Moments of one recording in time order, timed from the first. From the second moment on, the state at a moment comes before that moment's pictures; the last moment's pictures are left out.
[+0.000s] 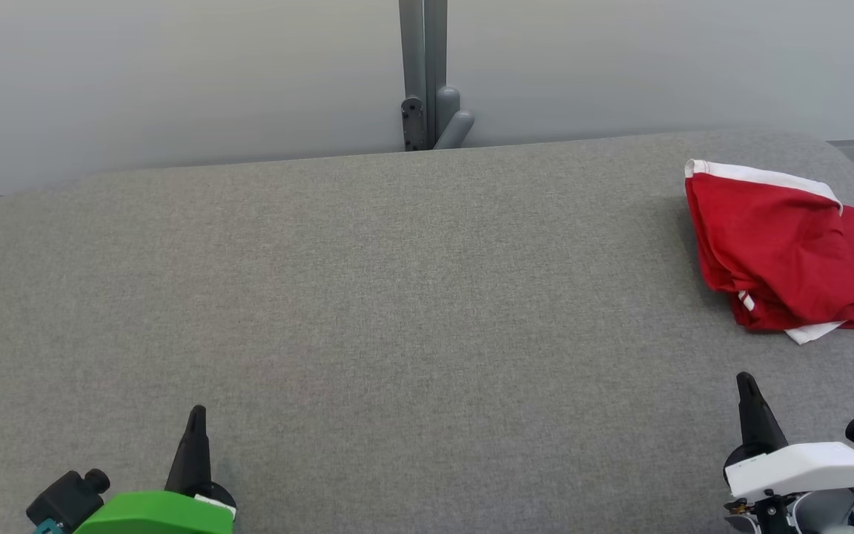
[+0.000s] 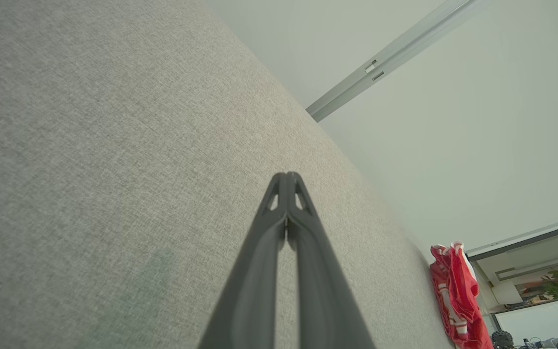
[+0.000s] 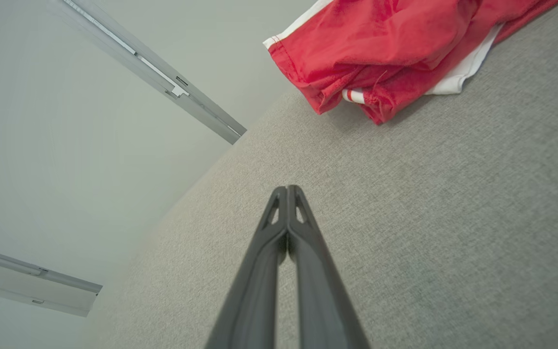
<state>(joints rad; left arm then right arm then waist) 0.01 0.06 -0.03 0.29 -0.94 -0.13 -0.09 0.01 -0.04 -0.12 0.24 0.78 0.13 -0.07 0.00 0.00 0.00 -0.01</state>
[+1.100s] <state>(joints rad) -0.04 0.06 0.03 0.26 -1.28 -0.13 0.00 -0.04 -0.04 -0.12 0.23 1.19 0.13 0.02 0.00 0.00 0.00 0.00</state>
